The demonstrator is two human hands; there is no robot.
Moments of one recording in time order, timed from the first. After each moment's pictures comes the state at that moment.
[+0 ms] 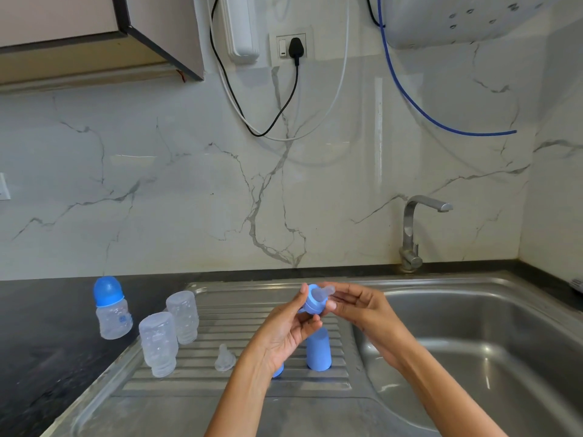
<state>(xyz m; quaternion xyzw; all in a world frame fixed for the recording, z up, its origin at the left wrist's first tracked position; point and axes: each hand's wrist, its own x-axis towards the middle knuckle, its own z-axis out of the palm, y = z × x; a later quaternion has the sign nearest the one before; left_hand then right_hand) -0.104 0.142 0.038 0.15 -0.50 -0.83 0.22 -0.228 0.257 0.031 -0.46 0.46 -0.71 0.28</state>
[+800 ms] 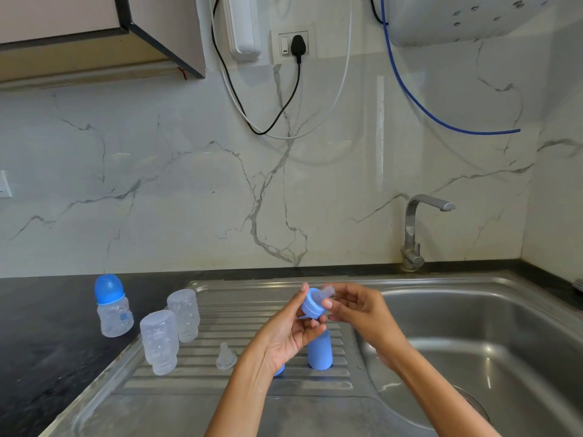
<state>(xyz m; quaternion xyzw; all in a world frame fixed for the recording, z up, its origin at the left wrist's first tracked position) -0.104 0.143 0.040 0.18 -0.46 -0.85 0.19 -0.227 0.247 0.024 -0.46 0.52 -0.69 0.21</state>
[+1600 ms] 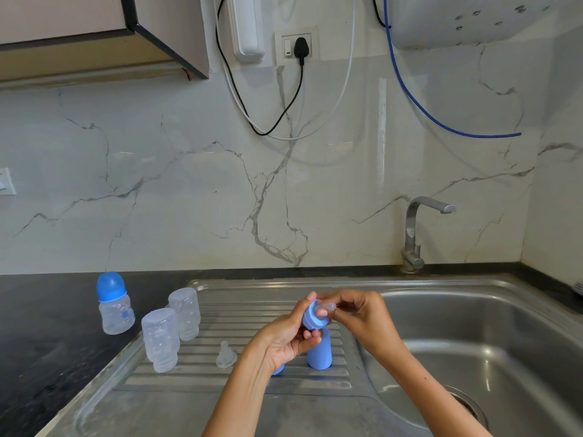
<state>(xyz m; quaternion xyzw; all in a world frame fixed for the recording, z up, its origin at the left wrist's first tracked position) -0.107 0.138 0.030 0.25 -0.54 -0.79 0.16 -0.223 0.249 0.024 -0.56 0.53 -0.63 0.07</state>
